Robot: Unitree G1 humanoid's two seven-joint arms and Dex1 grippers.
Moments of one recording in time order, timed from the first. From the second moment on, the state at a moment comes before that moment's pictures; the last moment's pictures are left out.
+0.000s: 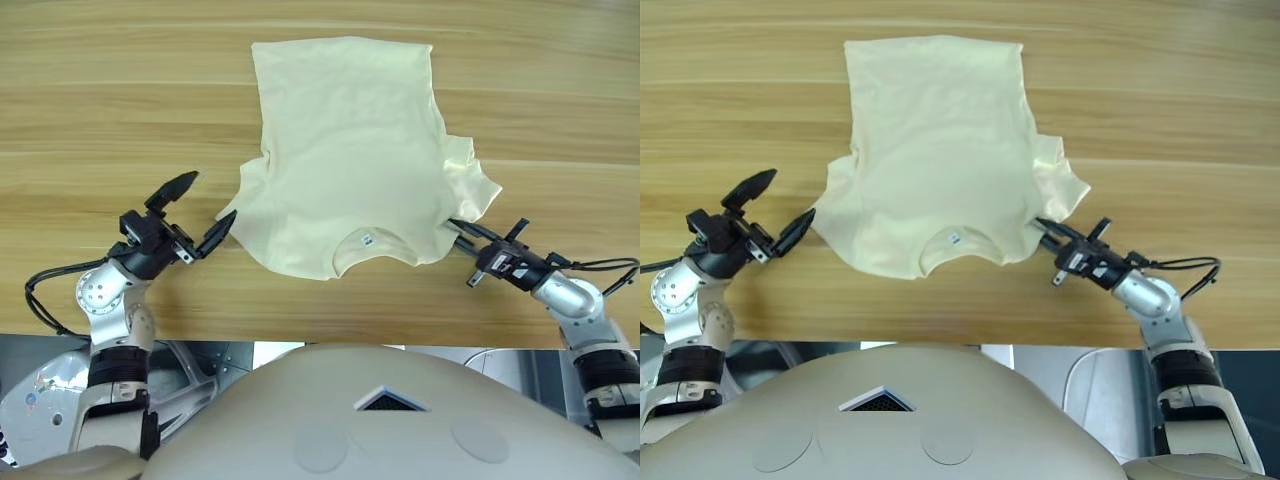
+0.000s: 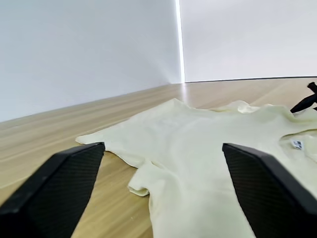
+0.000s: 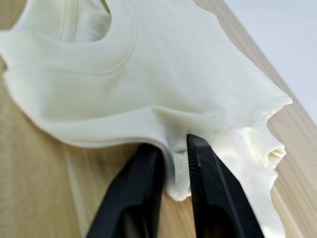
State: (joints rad) left arm 0.24 0.48 0.12 0.30 -0.56 -0.58 -1.10; right arm 0.25 -0.73 0.14 0.44 -0.09 -0.86 0.52
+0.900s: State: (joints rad) left arm 0.19 0.40 -0.22 0.17 0.32 -0.67 -0.45; right arm -0.13 -0.76 0.04 0.63 -0.32 -0.66 0.28
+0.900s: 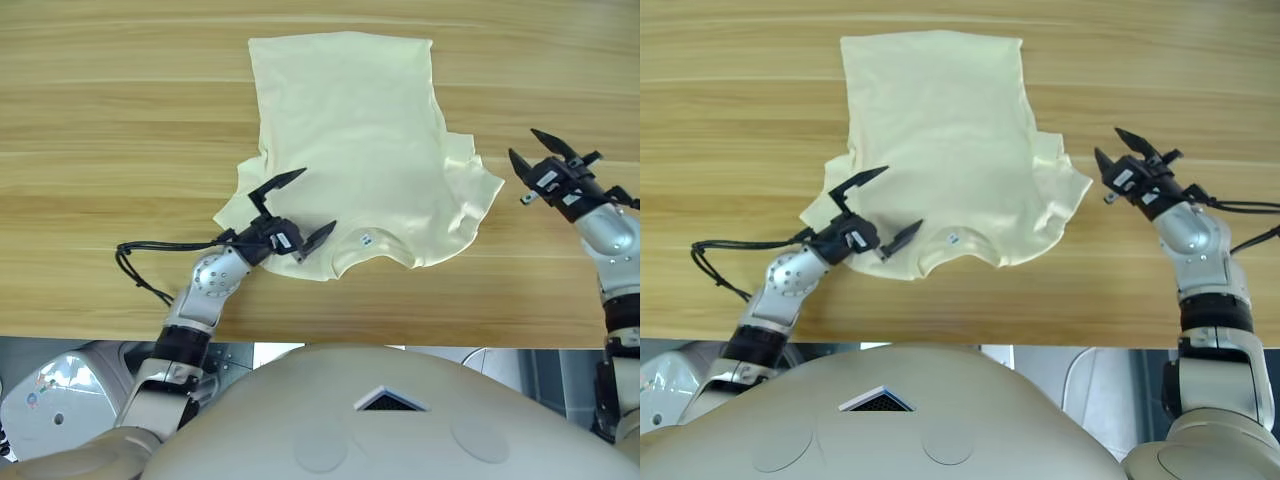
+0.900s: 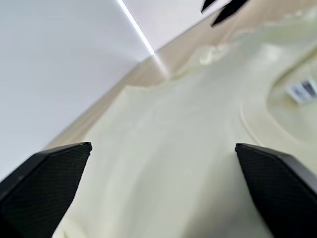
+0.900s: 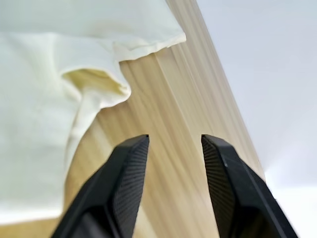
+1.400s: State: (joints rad) left arm 0.44 0.72 -0.15 0.05 0.16 -0.75 -0.49; right arm -0.60 -0.61 0.26 1.08 -0.59 -0.61 0.01
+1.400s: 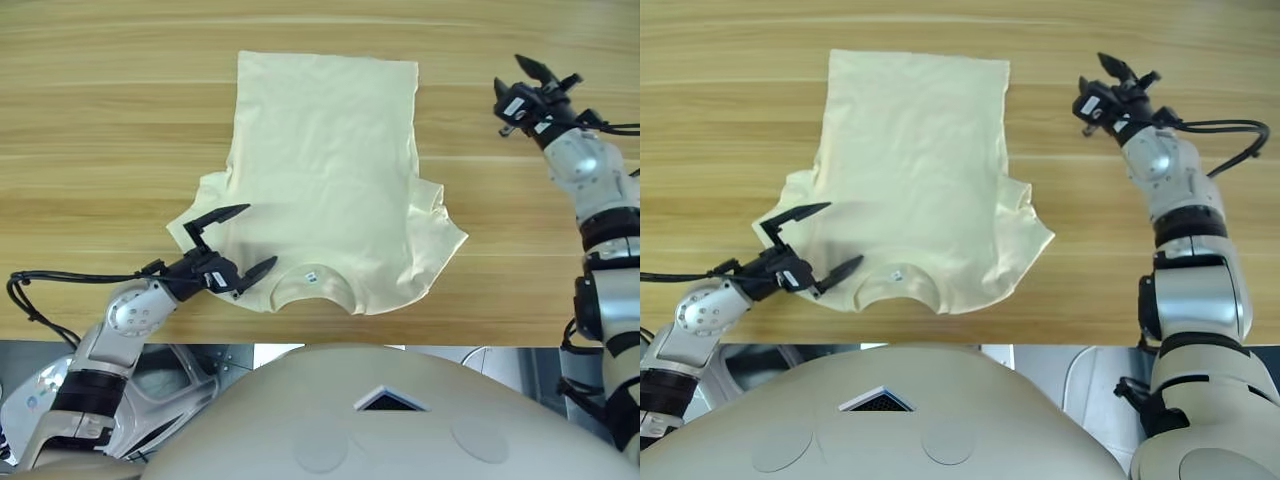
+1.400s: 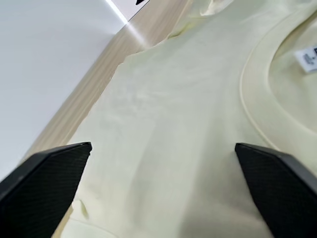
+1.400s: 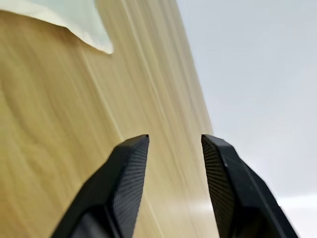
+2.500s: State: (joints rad) left arm 0.14 0.35 0.17 -0.03 -0.11 -0.65 -0.13; right arm -0.43 -0.38 0.47 0.70 -0.59 -0.68 0.09
